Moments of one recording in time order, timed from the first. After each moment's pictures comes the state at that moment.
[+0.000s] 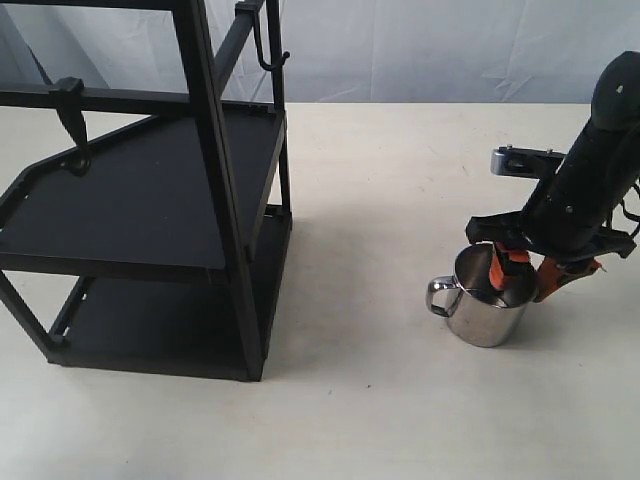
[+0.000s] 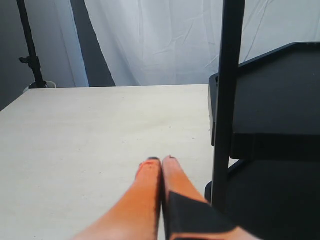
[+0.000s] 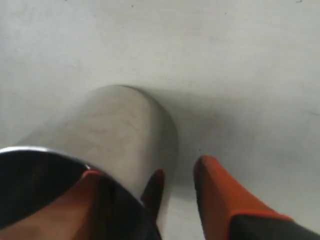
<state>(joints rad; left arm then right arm) 0.02 0.00 0.00 0.04 0.24 -0.01 0.12 1.88 -1.09 0.27 0.94 -0.13</state>
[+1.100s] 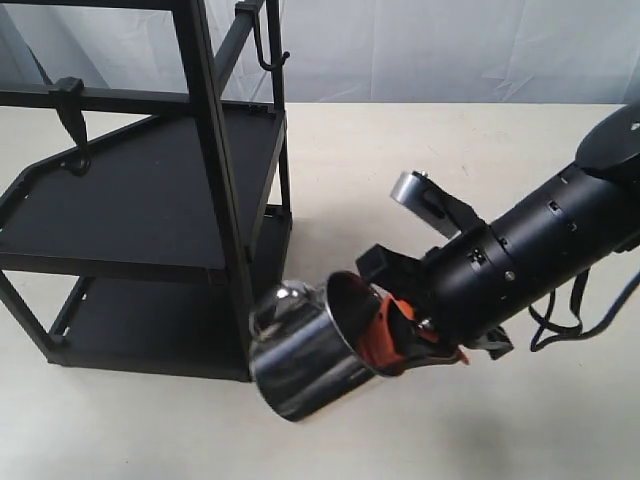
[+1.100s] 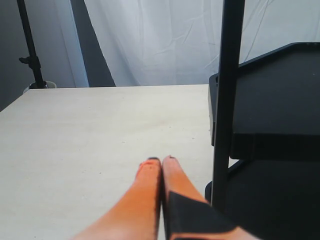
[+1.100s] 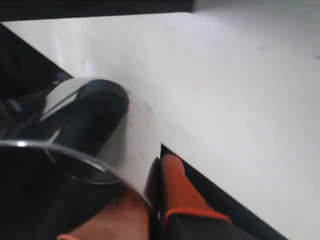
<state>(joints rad) 0.02 0.00 0.00 0.04 0.24 -0.01 0.42 1.54 -0.76 1.07 1.06 -0.43</state>
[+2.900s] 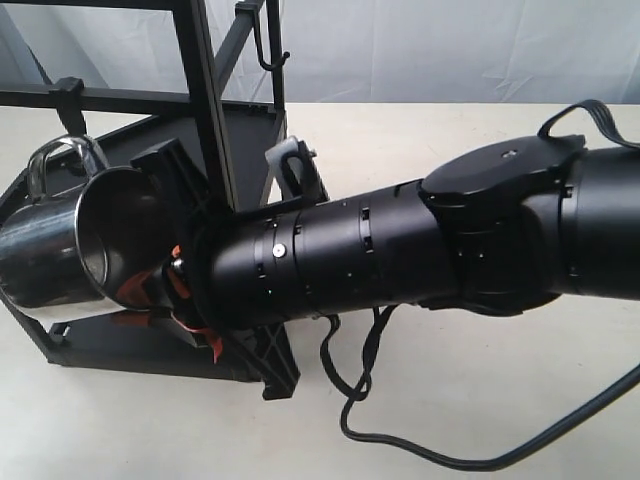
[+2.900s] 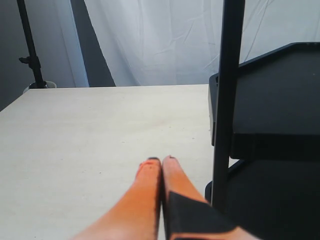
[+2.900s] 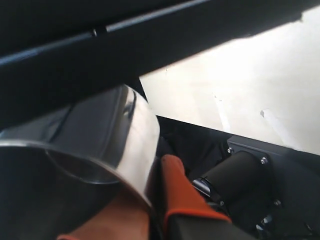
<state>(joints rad) 0.02 0.00 0.00 0.04 0.24 -0.01 0.96 1.54 -0.89 1.74 0.46 -0.08</state>
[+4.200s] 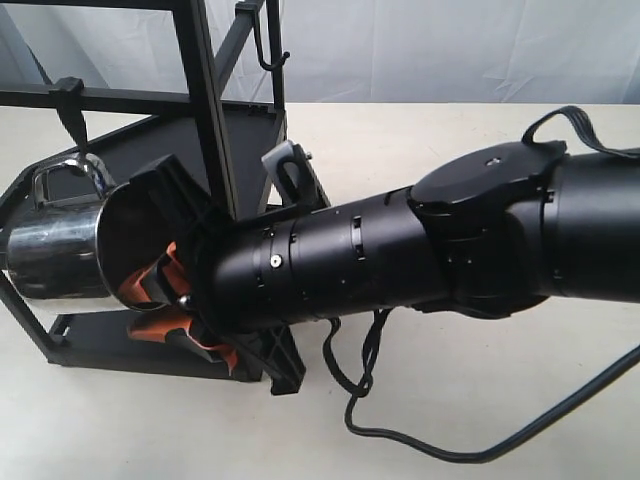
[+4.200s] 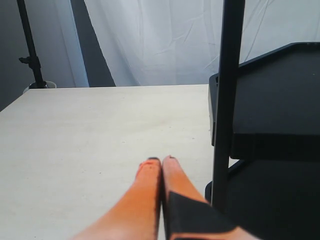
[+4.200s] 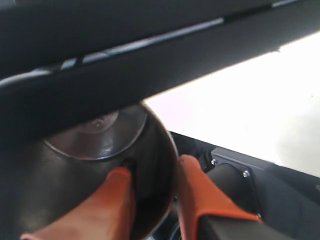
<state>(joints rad) 0.02 0.00 0.00 0.04 0.24 -0.01 0.96 1.57 -0.89 1.70 0.44 -0.12</state>
